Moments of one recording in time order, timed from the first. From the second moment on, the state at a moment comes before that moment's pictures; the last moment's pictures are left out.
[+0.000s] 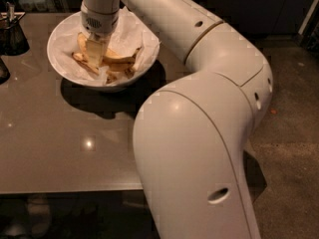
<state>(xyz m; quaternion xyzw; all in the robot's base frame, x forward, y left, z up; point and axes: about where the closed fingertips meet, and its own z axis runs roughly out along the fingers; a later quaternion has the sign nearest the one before) 0.687 0.154 0.898 -0.62 0.77 0.06 0.15</state>
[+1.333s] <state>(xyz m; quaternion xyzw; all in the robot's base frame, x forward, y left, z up) 0.662 0.127 0.977 -0.65 0.72 -0.01 0.23</state>
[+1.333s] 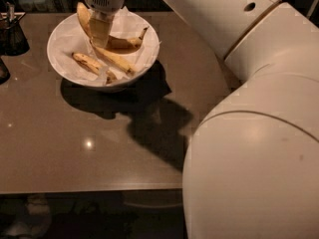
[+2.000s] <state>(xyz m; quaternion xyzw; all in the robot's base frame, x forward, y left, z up) 0.634 0.118 0.987 -0.69 0.67 0.07 0.27</state>
